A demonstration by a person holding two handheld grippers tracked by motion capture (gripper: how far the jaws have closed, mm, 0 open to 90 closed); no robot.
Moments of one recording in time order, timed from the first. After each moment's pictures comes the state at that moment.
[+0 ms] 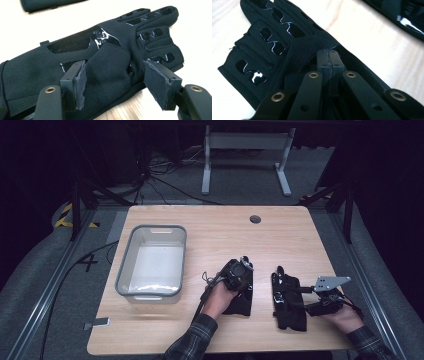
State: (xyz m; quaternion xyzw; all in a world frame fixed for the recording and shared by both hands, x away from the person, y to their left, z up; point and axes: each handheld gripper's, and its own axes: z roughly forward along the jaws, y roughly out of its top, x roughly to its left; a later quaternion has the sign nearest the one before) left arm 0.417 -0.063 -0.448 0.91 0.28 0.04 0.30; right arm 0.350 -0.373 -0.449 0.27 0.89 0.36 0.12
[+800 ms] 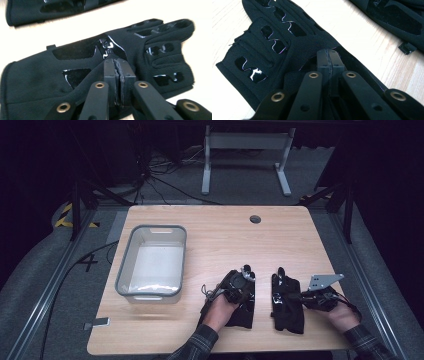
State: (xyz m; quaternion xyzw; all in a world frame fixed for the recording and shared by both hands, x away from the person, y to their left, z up) left arm 0.383 -0.061 -0.451 0.90 0.29 0.04 0.32; right arm 0.356 -0.359 -0.448 0.24 0.90 0.36 0.10
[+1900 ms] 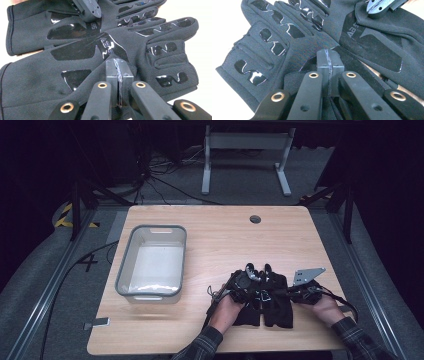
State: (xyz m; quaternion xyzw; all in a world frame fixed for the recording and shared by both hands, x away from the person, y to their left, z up) left arm 0.384 -0.077 -0.454 0.89 0.30 0.05 0.34; right arm 0.379 -0.323 -0.451 0.21 0.90 0.36 0.08
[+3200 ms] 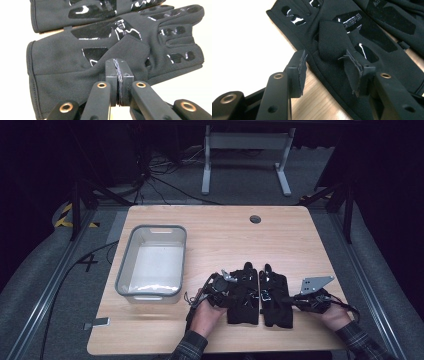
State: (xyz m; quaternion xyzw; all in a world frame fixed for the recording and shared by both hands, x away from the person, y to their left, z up) left arm 0.370 -0.018 -0.452 0.87 0.36 0.05 0.33; right arm 0.353 -0.336 -0.449 0.20 0.91 0.35 0.08
